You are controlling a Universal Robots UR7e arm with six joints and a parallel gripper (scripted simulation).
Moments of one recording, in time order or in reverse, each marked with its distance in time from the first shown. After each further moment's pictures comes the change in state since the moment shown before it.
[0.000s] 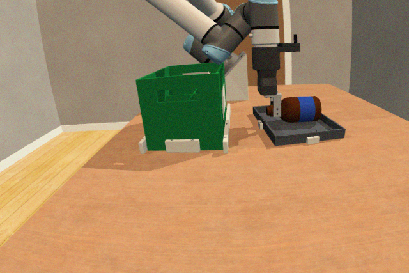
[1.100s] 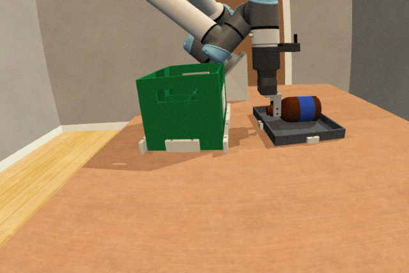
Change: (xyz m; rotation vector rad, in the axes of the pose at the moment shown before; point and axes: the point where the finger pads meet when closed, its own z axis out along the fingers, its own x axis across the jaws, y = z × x) arm -0.001 0.000 0.000 -0.001 -0.003 -0.002
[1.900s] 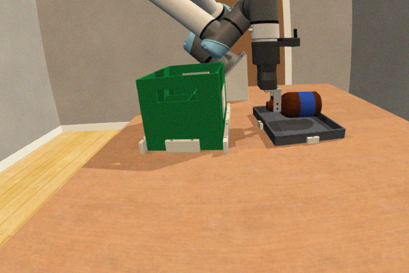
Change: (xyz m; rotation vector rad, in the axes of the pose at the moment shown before) arm 0.000 0.000 -0.014 0.000 0.002 -0.001
